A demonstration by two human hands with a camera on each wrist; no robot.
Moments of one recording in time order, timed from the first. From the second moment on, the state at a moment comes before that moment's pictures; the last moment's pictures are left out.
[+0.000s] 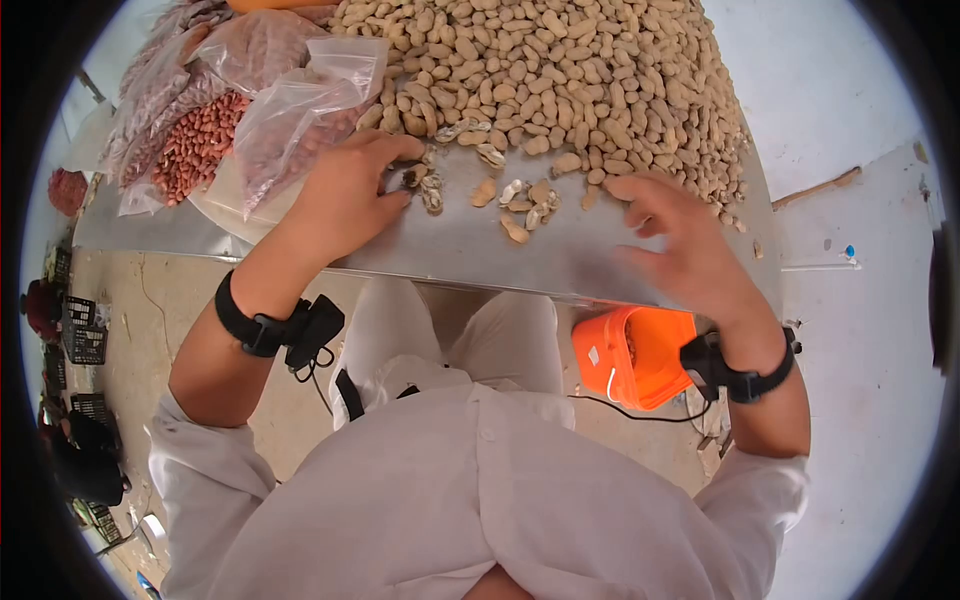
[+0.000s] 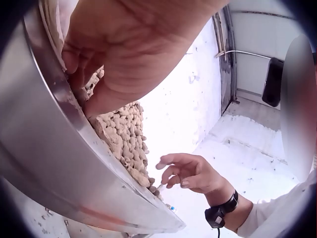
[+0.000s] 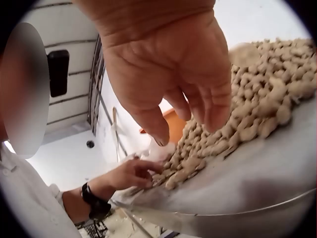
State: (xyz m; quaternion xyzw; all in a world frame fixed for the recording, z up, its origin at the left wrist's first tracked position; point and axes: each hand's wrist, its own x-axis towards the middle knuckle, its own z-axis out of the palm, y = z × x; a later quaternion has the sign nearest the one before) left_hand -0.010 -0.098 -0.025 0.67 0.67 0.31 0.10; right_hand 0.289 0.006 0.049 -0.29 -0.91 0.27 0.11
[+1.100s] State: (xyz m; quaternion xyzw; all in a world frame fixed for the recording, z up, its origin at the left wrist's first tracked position) left_hand -0.012 -0.062 -0.022 0.72 0.67 0.16 0.08; right_hand 0.143 0.054 -0.006 -0.20 -0.98 -0.01 0.07
